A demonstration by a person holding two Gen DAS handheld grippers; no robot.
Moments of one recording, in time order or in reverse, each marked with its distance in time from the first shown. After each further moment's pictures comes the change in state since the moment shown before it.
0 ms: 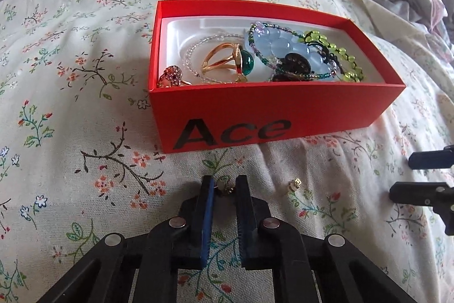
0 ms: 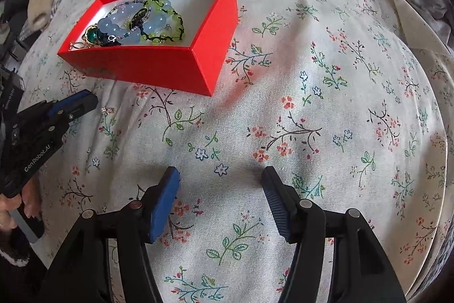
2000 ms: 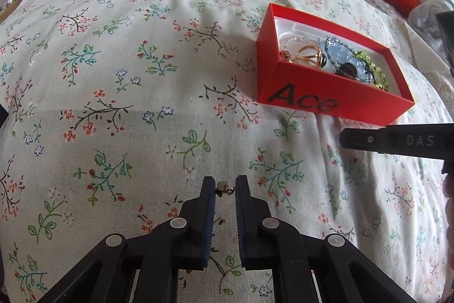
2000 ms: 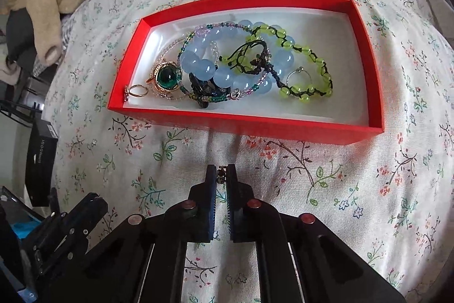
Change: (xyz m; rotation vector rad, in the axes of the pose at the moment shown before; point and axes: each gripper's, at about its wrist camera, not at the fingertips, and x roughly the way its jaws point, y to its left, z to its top) left arm -0.074 0.044 -0.030 -0.250 0.062 0.110; right arm 0.018 0.082 0.061 0.159 0.022 0.181
